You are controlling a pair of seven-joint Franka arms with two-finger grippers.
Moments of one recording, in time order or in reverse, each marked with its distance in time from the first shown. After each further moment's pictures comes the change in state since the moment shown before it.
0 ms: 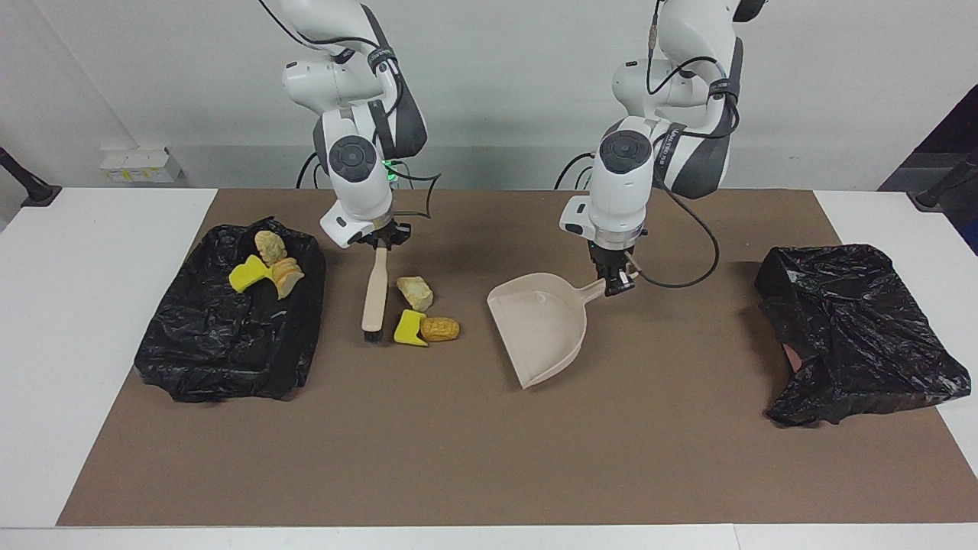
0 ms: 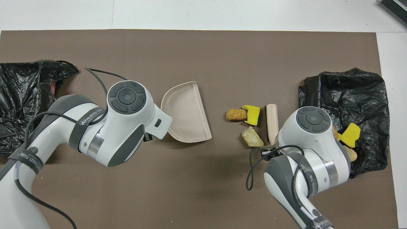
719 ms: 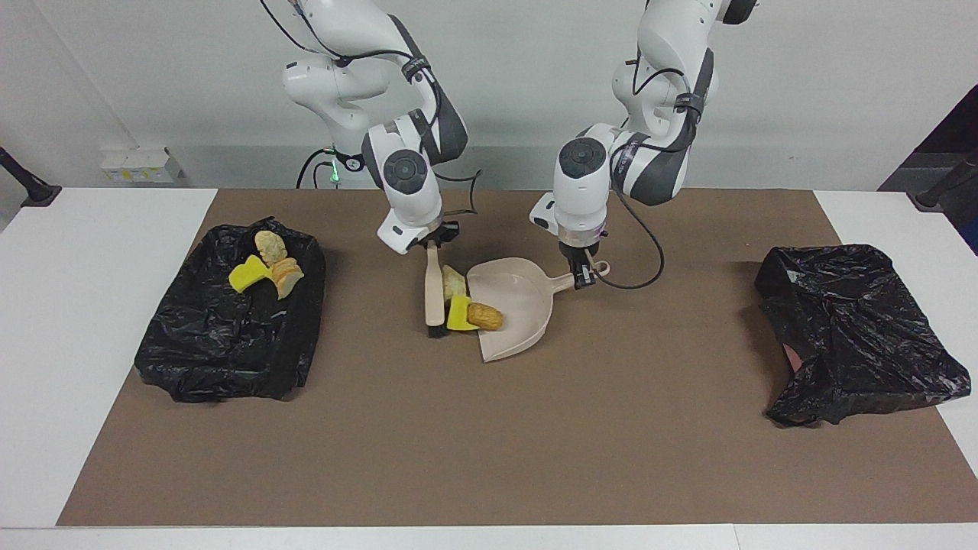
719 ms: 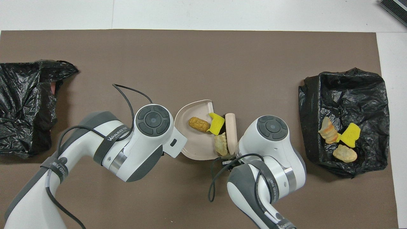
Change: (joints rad) left arm -0.052 -0.023 -0.021 -0.126 0.000 0.057 0.004; right arm 0.012 0.087 0.197 0.048 0.301 0.101 -0.008
